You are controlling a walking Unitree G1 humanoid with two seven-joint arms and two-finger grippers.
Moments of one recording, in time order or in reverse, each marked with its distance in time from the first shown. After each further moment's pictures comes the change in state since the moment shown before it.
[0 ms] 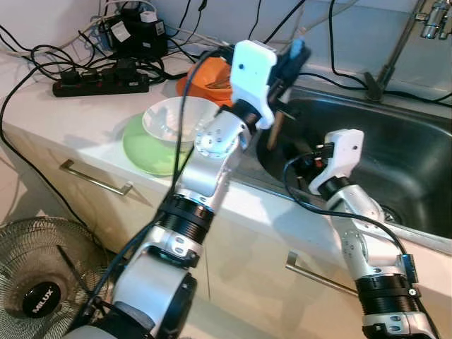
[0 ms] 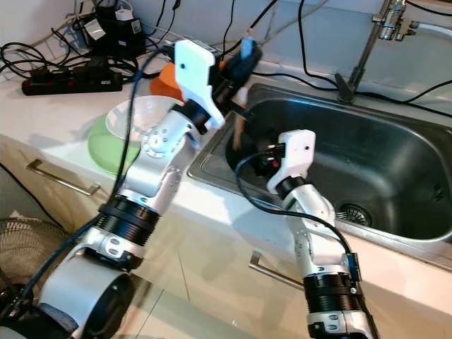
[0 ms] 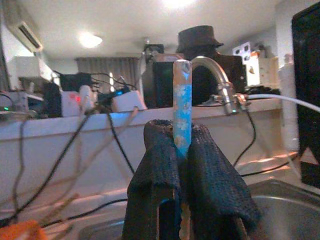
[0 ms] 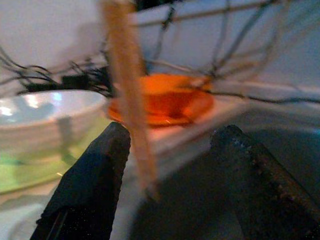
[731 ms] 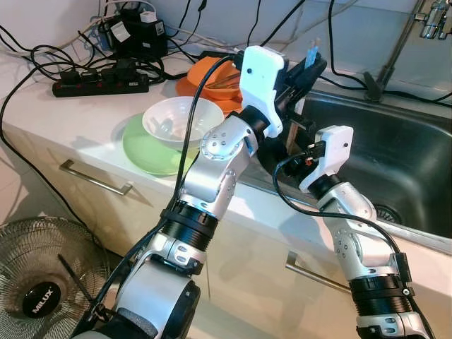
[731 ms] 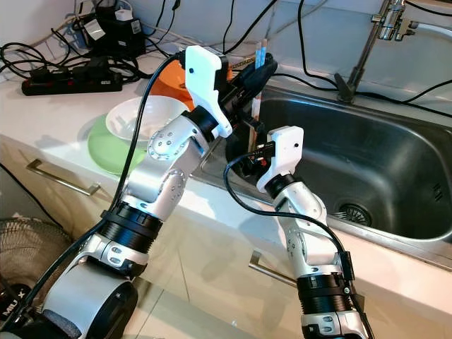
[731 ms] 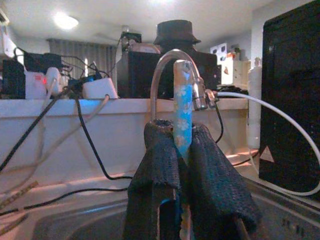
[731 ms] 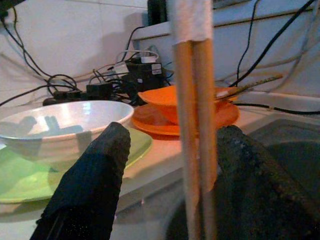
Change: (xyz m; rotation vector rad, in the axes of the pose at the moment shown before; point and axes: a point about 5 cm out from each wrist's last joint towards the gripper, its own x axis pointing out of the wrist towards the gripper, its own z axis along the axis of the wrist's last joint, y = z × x) left arm -0.003 -0.011 -0.002 -0.130 0.041 -0.078; right arm 0.004 0.012 0.002 0.025 -0.023 0.058
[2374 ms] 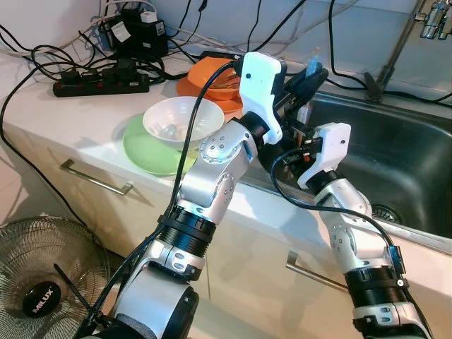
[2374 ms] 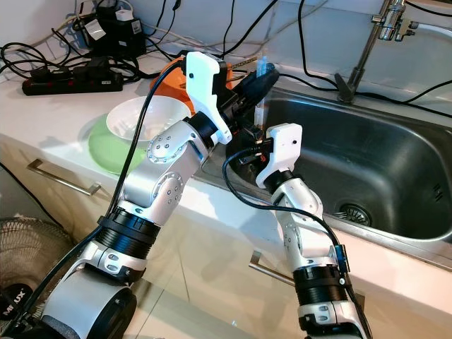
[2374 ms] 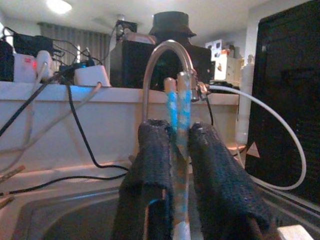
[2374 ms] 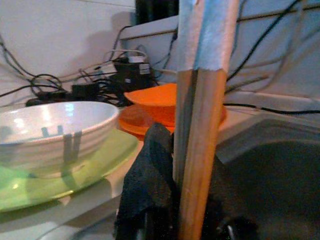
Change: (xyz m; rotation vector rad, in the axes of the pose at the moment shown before) left arm -0.005 -0.003 -0.002 -0.061 0.030 -0.010; right arm 0.006 -0.009 -0.003 -0.018 0.000 -0.059
